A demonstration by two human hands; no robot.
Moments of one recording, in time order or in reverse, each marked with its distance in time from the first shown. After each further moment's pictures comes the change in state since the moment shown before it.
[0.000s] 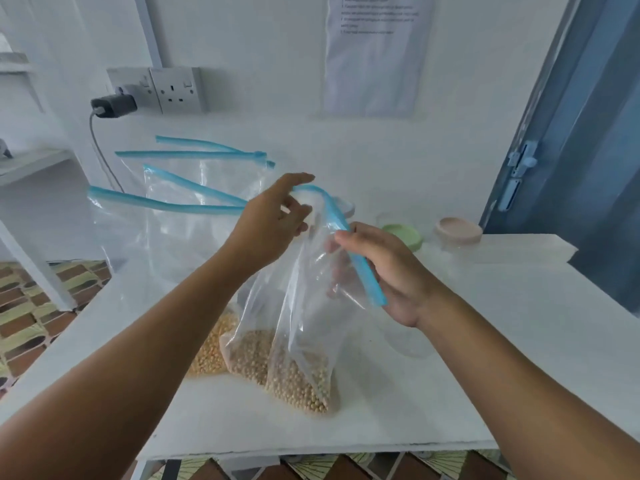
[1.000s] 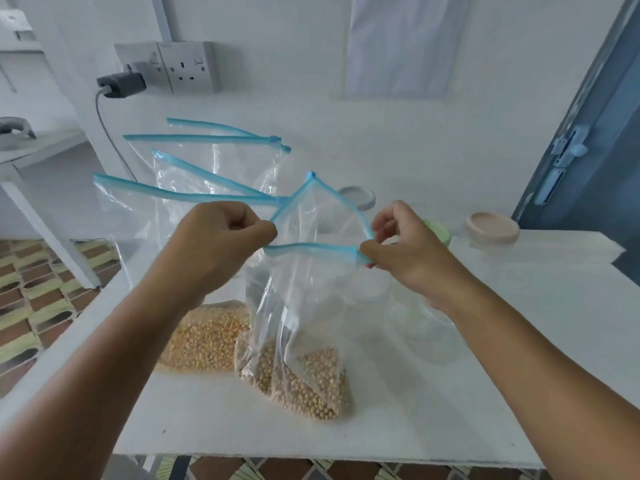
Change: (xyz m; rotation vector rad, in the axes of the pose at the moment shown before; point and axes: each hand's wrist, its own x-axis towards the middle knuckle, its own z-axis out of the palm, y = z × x) left_hand -0.045 -0.002 -0.052 0.009 0.093 -0.270; right_hand 0.038 0.008 -0.023 -0.588 0.251 -0.044
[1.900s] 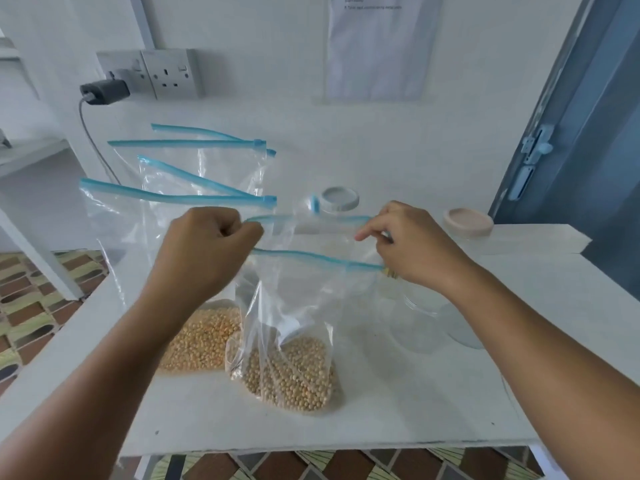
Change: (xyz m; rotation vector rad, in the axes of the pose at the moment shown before) left_hand -0.011 0.002 0.006 0.208 0.118 0.141; right_hand 0.005 0.008 -0.026 -0.623 0.003 -0.279
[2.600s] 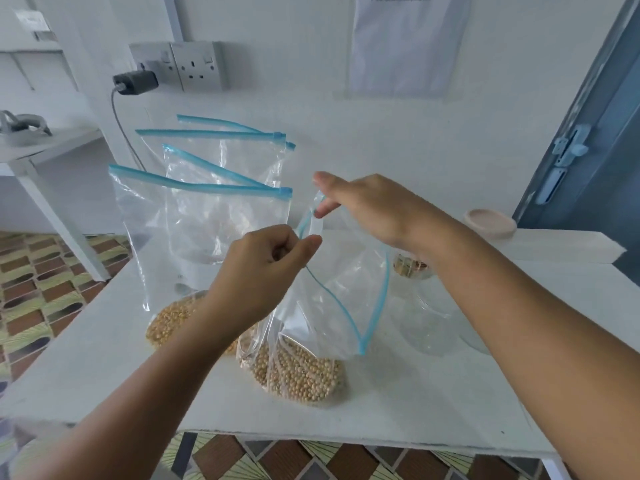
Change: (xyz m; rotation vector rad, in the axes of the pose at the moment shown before) left_hand -0.031 0.004 0.036 -0.227 -0.123 -0.026; right_hand 0.020 -0.074 -0.026 0.398 -0.219 0.110
